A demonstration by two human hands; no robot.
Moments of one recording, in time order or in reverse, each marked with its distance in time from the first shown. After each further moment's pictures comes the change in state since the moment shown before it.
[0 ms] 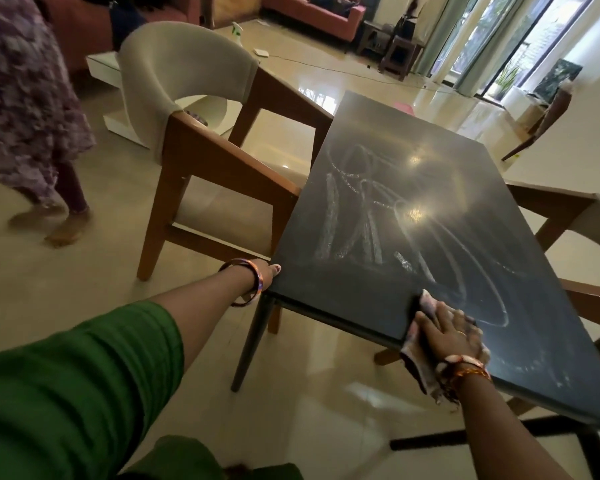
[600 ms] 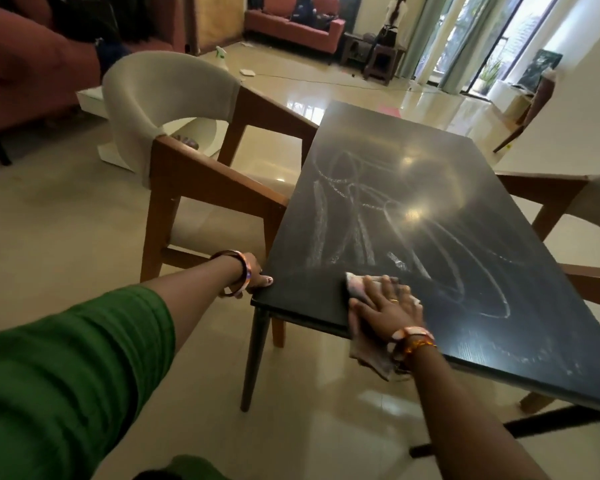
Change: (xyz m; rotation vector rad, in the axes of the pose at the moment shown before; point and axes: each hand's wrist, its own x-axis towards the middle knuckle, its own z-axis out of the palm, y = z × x) left_hand 0.000 0.018 -0.029 0.352 0.005 0.019; right_hand -0.004 -0.067 0.021 -0.117 -0.118 -0.345
